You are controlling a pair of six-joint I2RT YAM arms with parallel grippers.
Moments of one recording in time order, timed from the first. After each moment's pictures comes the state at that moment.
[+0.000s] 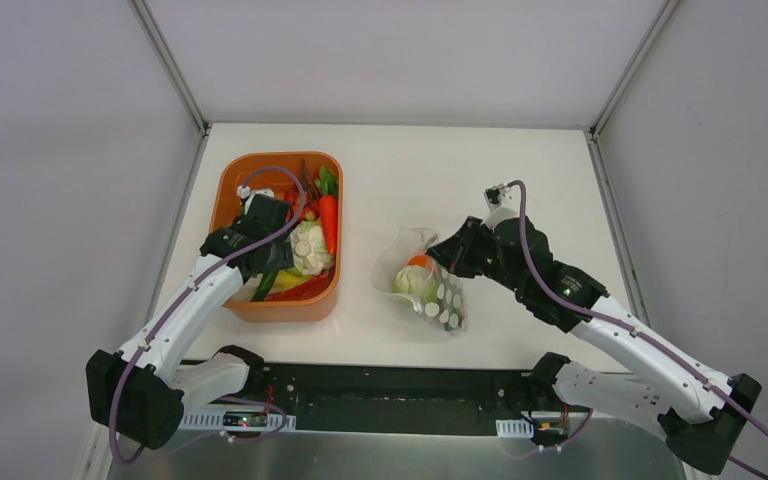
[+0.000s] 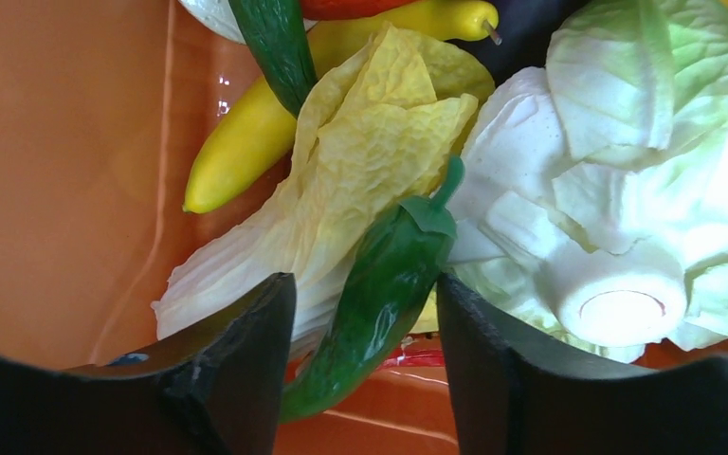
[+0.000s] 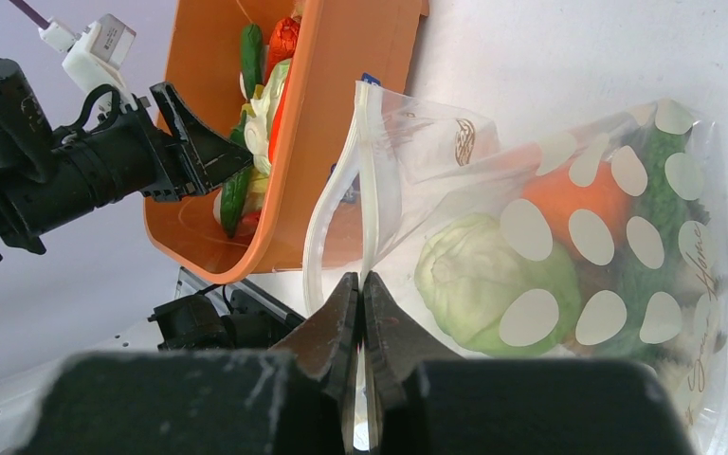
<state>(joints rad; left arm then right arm) -0.36 1.06 0.90 -0.86 -0.42 -0.46 0.85 0.88 0.89 -0.41 0.08 0.85</state>
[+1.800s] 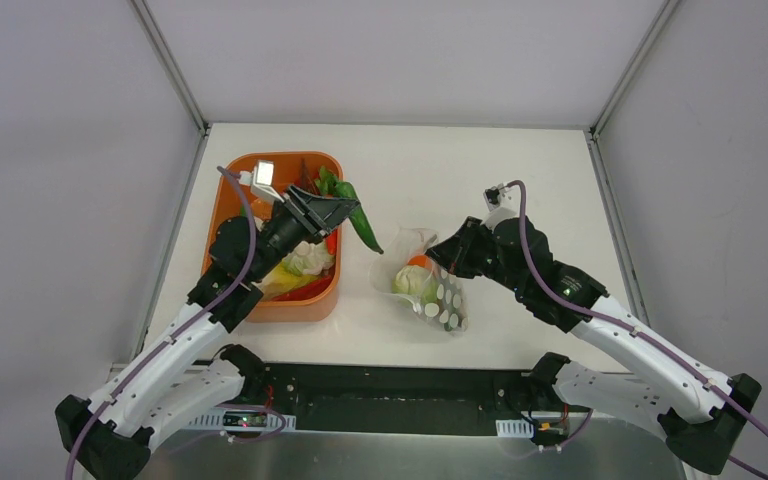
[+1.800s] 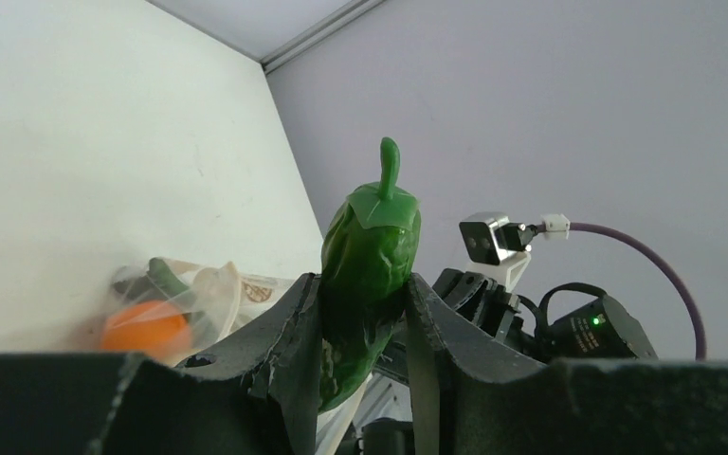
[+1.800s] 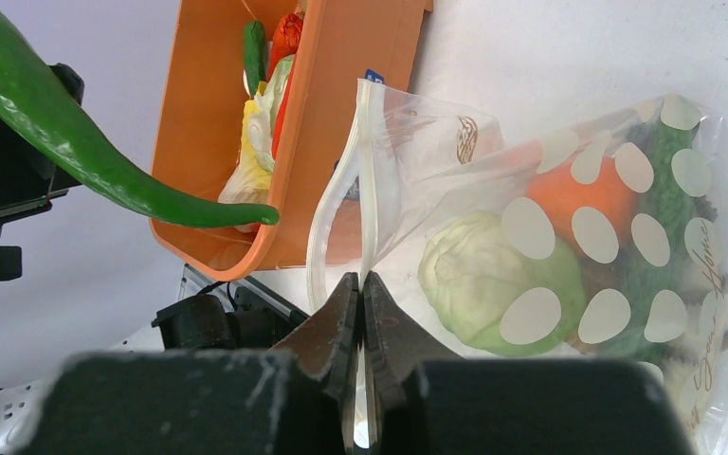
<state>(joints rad) -0.56 0.76 0.72 0.14 0.10 -1.05 0.85 0.88 0.89 -0.41 0.07 0.86</state>
